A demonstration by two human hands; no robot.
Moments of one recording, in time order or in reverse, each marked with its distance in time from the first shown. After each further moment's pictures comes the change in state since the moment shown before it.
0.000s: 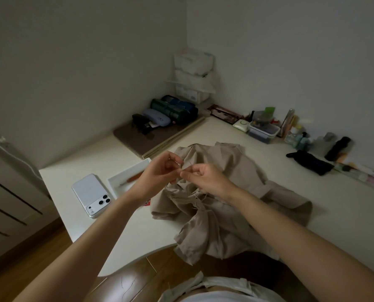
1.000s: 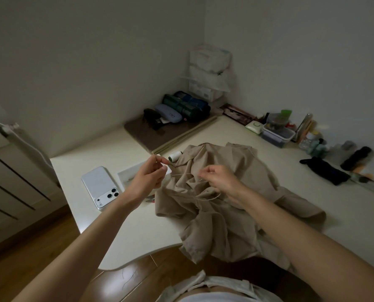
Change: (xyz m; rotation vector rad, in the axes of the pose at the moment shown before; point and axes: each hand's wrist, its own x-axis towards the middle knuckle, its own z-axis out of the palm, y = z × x) left_hand -0.011 -0.029 -0.031 -0.098 0.244 -0.176; right_hand 0.025 0.013 -0.003 -0.071 0.151 0.202
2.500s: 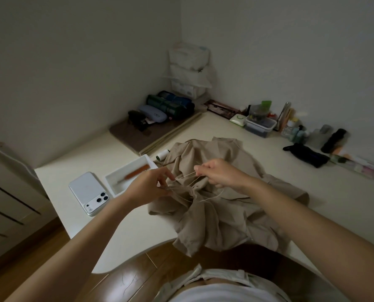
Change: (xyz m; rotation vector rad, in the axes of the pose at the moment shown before) left_hand 0.004 -0.008 0.018 0.908 -0.231 0.188; right_hand -0.031 -0.004 -0.031 -0.189 -0.102 -0.077
